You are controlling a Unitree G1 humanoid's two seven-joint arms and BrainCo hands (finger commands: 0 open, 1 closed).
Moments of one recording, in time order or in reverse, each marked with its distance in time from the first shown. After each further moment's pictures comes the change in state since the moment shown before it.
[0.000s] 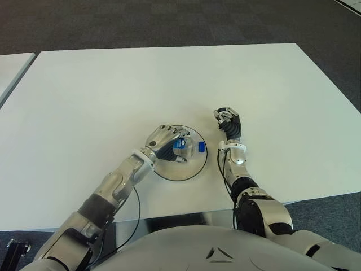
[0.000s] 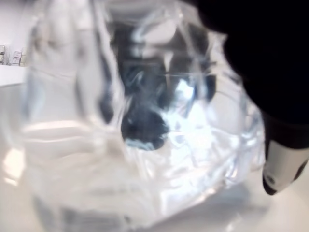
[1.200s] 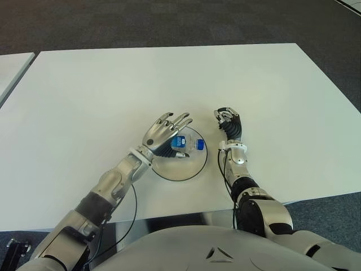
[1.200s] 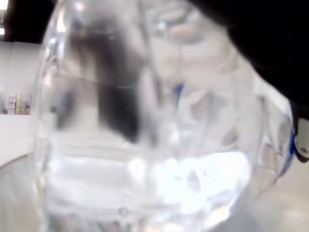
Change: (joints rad) left arm -0.010 0.017 0.000 0.001 0.126 0.009 0.219; right arm 0.002 0.000 -0.013 -0.005 0.007 0.004 0.018
